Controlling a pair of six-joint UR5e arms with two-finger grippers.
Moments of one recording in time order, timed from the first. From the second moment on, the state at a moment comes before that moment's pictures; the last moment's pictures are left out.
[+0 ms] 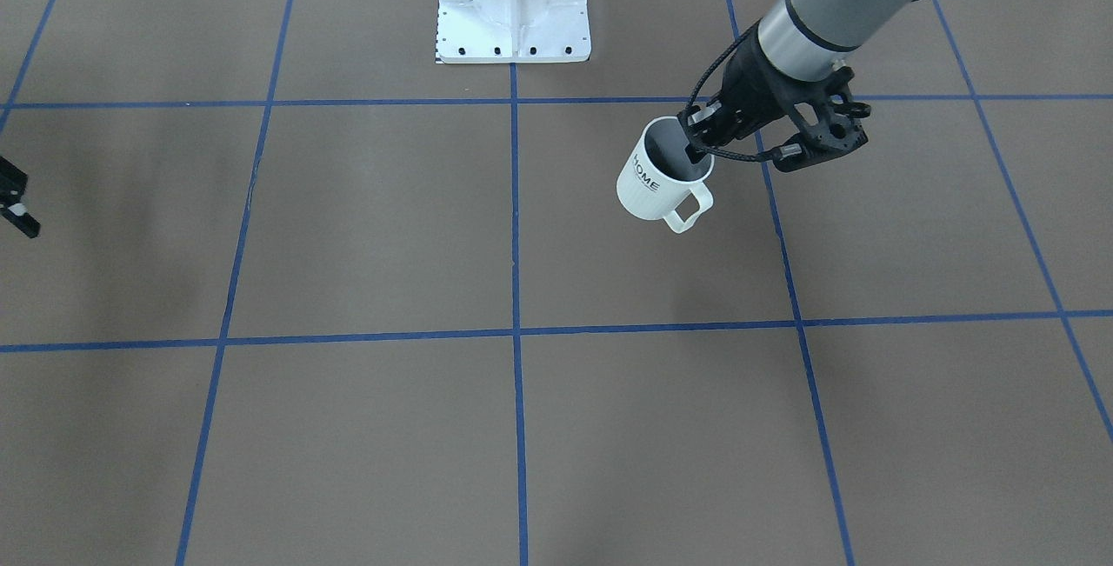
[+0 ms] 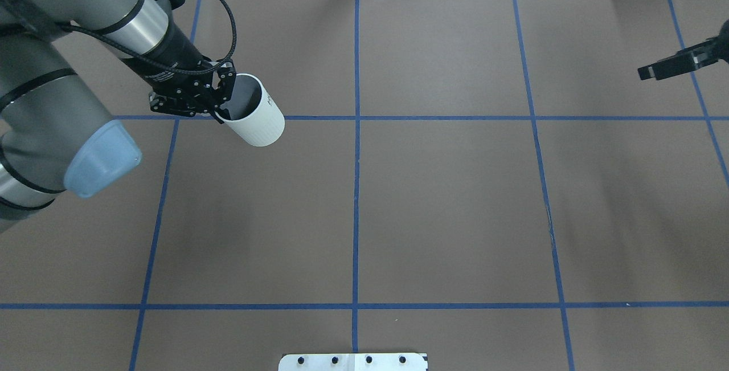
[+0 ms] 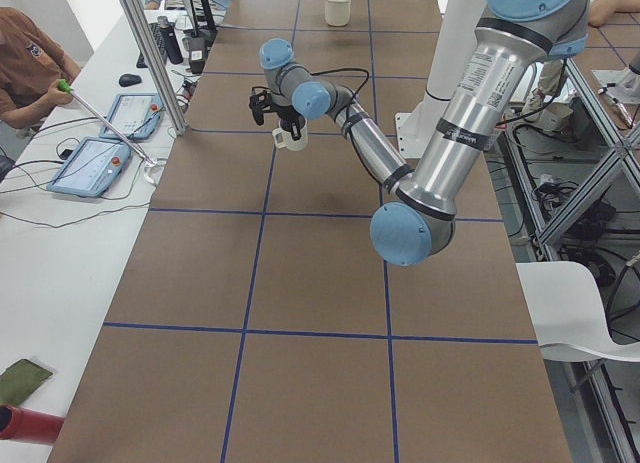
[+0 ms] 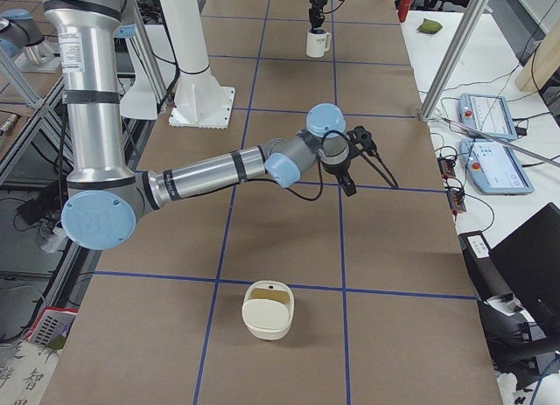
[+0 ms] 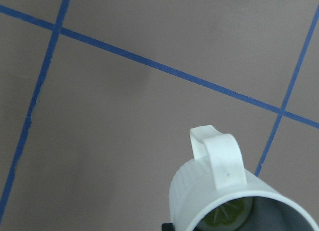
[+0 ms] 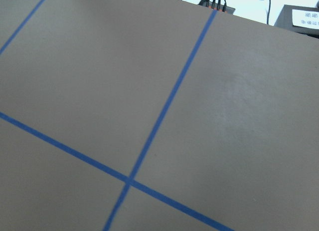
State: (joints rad) left arm -0.87 -2.19 -1.90 -1.38 -2.32 -1.35; right arm 1.19 -1.48 1.81 -0.99 2.22 0.47
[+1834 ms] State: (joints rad) left arm -0.81 -2.68 -1.49 -1.23 -2.23 -1.46; right arm 0.29 -1.24 1.88 -0.79 0.97 0.77
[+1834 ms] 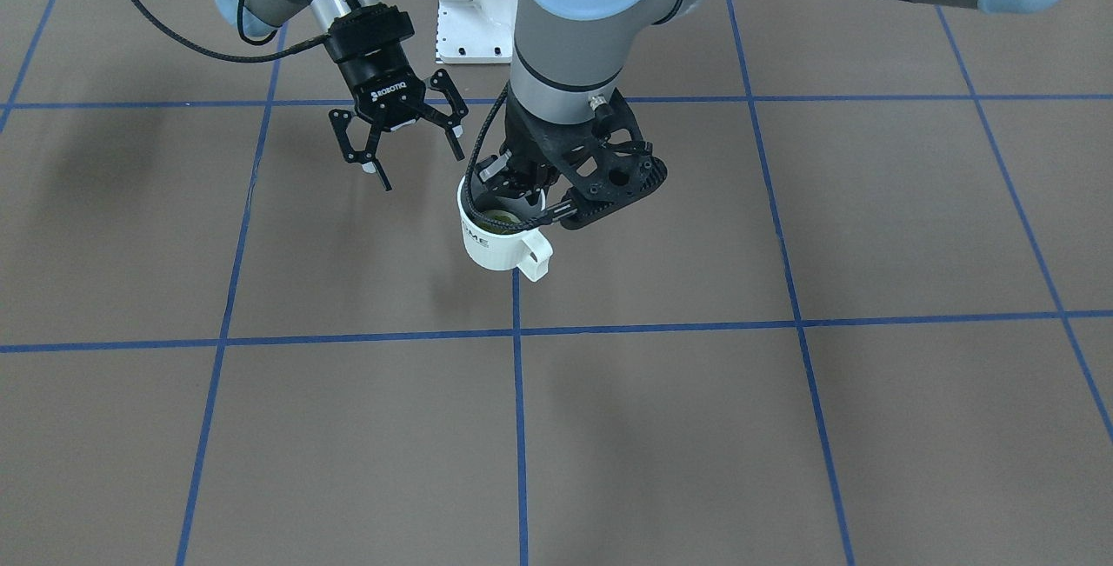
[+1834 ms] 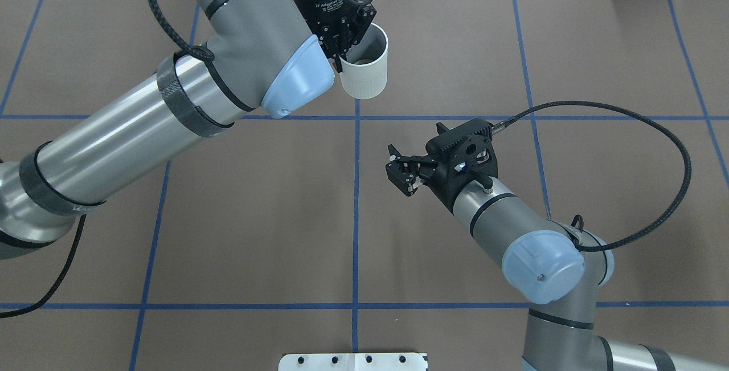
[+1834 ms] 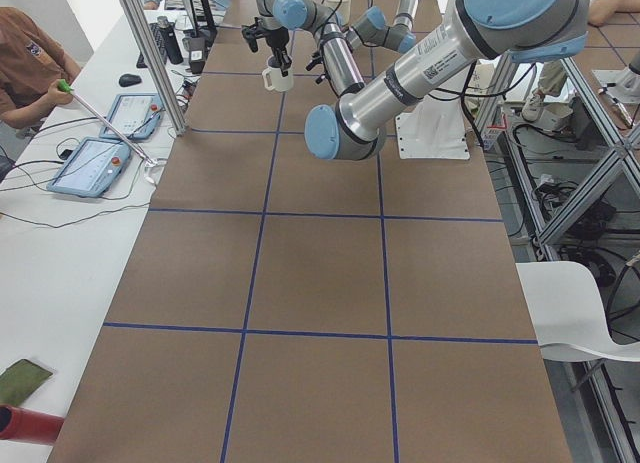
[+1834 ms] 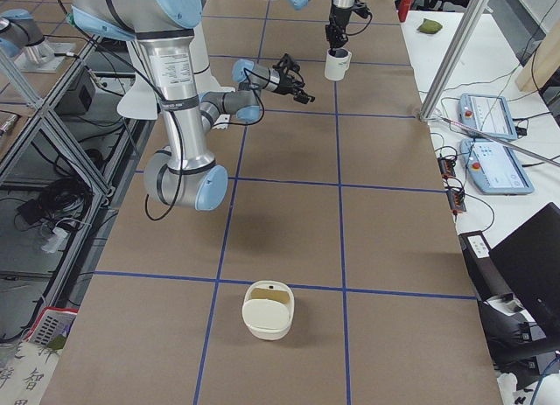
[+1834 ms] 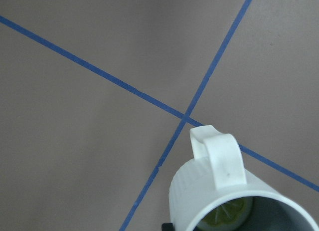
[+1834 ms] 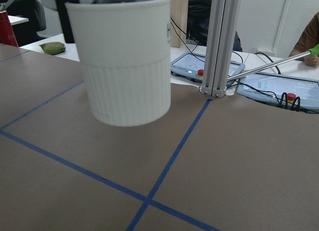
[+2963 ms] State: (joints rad) left arm -0.74 -2.69 -1.49 -1.22 -2.23 -1.60; right arm 0.24 -1.16 1.85 -0.79 0.78 0.77
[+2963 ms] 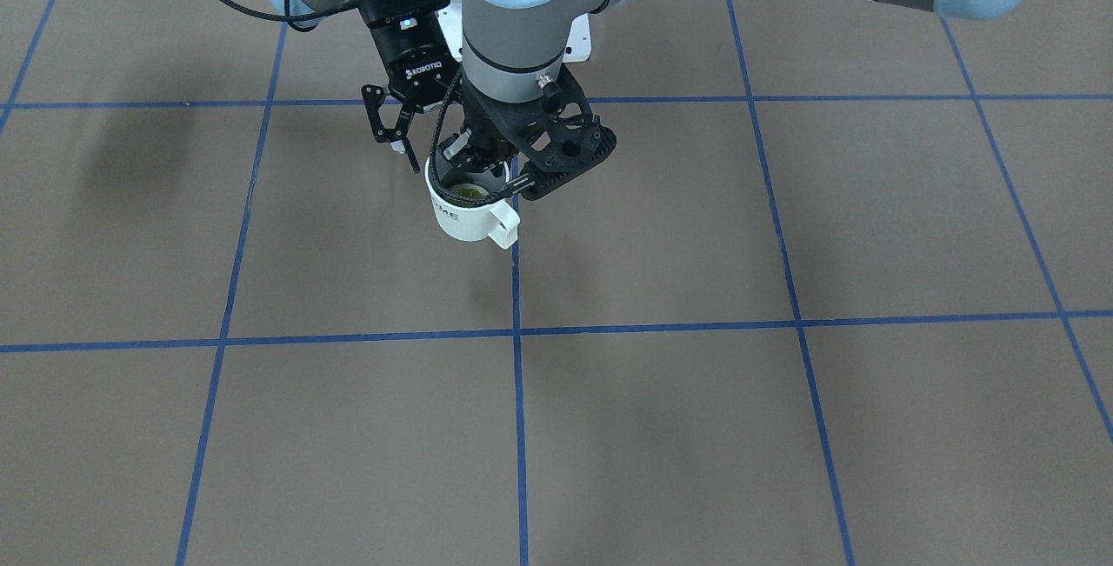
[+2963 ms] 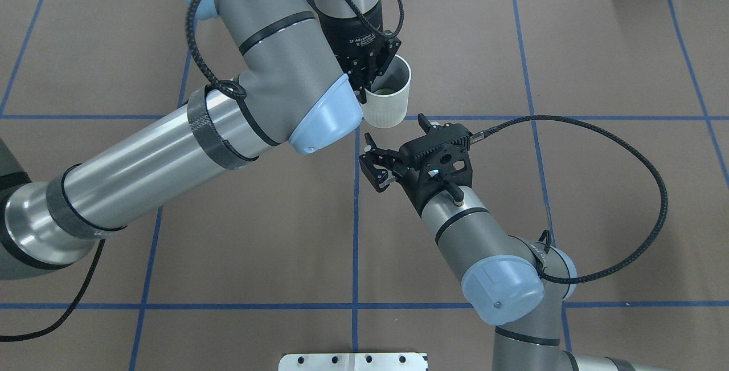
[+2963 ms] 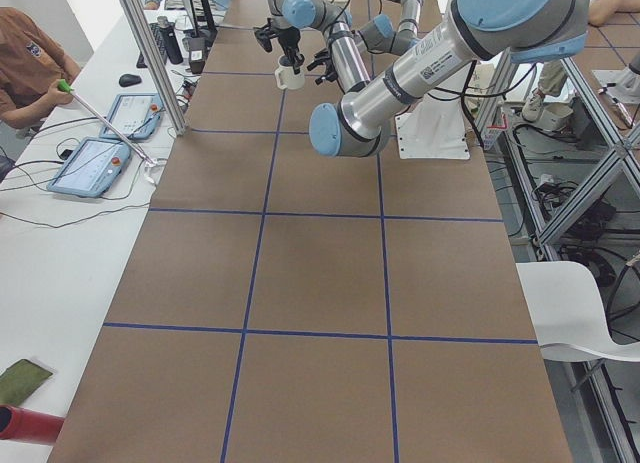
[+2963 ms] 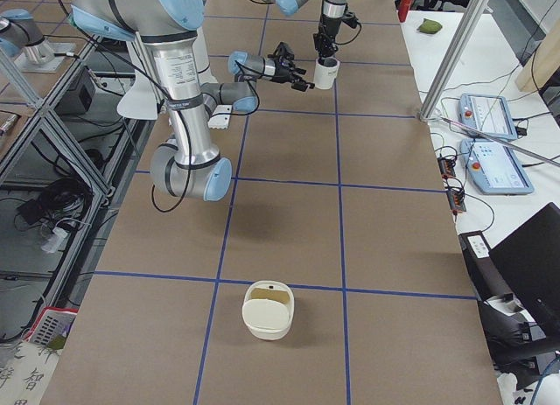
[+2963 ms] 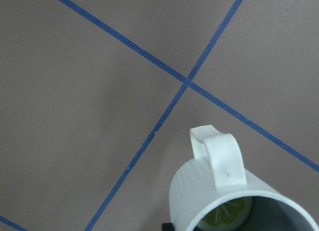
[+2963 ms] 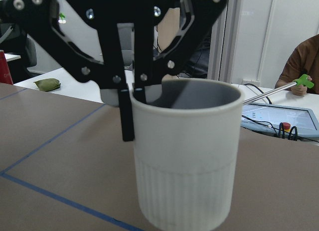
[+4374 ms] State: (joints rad) left arm -0.69 -2.71 -1.50 -1.17 -2.24 -1.60; right arm 0.23 -1.15 1.79 -0.72 0.70 0.81
